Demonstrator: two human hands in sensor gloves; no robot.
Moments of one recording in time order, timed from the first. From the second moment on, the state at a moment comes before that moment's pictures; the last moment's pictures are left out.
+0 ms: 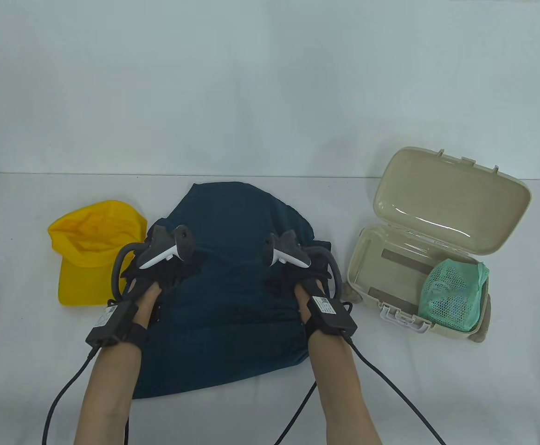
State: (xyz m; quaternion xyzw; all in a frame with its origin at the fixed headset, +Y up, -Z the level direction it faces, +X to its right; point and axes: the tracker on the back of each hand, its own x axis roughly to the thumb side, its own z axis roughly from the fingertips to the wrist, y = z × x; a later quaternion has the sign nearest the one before) left_hand -0.232 -0.695 -0.447 -0.19 -0.01 -0.06 0.98; right_hand 0.039 -0.720 -0.473 -0.05 -0.23 -0.97 0.09
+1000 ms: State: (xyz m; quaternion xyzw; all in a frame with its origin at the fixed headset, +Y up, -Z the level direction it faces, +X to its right) left_hand -0.210 -0.730 -0.273 -0.33 -0.17 -0.32 0.87; right_hand 0.095 -0.720 -0.317 -0.24 -0.15 -0.94 0.18
